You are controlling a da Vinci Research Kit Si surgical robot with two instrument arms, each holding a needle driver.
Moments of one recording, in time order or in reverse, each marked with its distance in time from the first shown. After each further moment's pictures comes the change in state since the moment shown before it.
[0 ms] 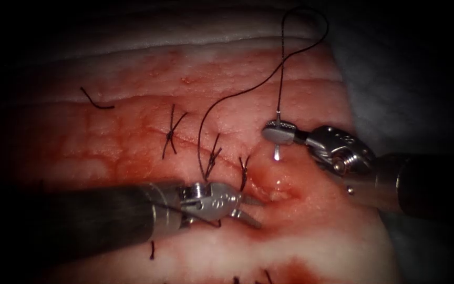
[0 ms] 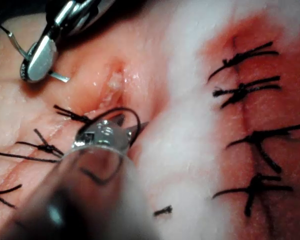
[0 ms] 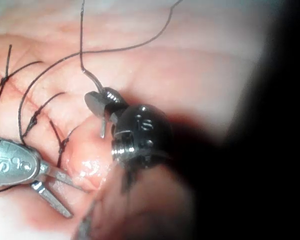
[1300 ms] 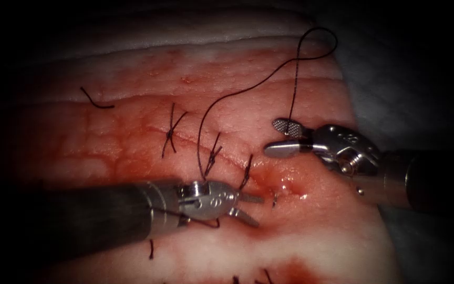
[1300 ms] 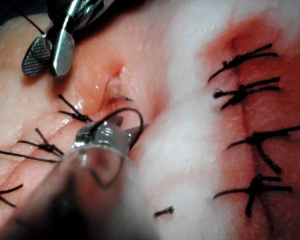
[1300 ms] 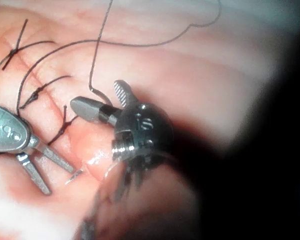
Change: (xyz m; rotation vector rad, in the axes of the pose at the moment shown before) right arm 0.004 0.000 -0.001 -0.198 0.120 -0.400; left arm 0.000 0.000 -0.001 0.004 -0.001 -0.006
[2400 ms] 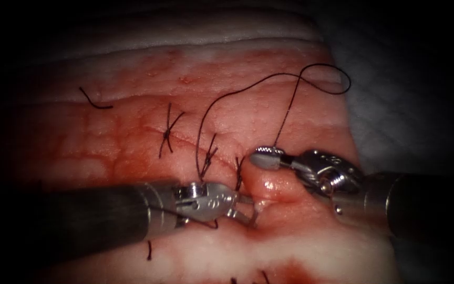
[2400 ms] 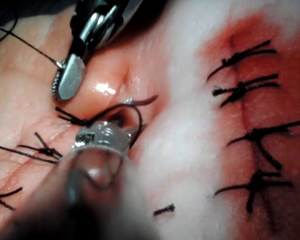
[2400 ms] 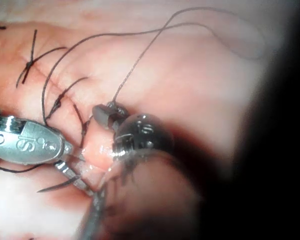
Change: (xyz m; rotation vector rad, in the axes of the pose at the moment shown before) right arm -0.006 -0.007 -0.001 0.177 -0.232 0.414; left arm 0.000 0.000 -0.001 -0.004 0.003 0.047
